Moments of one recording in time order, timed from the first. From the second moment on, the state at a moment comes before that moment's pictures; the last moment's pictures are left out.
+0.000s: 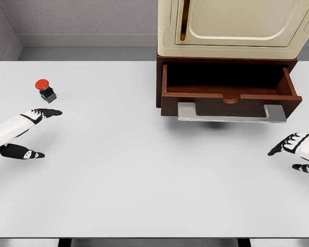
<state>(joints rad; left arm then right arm) 0.02 0.70 0.08 -1.54 -0.14 -0.61 -0.57 0.36 -1.25 0.03 -1.73 0.26 -0.61 0.11</state>
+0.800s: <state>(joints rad) -0.27 0.58 0.06 -1.51 0.15 -0.46 -0.57 0.40 -1.26 0.02 -1.76 0.25 -0.61 0.11</state>
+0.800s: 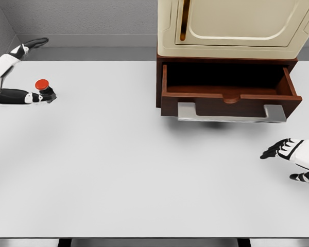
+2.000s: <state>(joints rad) -0.42 0.42 0.03 -0.86 0.32 -0.44 -0.48 0.41 -1.32 0.02 -1.77 0.21 -0.61 0.11</state>
